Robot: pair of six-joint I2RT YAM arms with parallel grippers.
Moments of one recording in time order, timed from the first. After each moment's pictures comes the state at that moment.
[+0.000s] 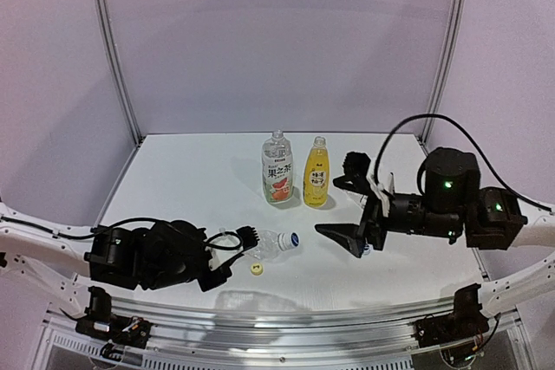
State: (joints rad) left arm -1.35 1.14 0.68 -0.17 -0.43 0.19; right arm 1.27 0.94 0.89 -0.19 0.16 -0.14
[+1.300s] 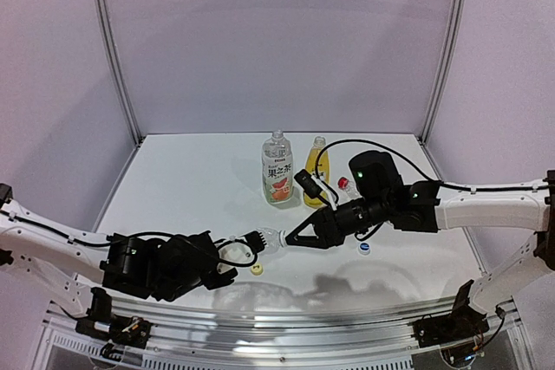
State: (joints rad) left arm -1.41 1.24 0.68 -0.11 -0.72 0.28; right arm 0.95 1.39 0.89 -0.02 -0.61 0.54
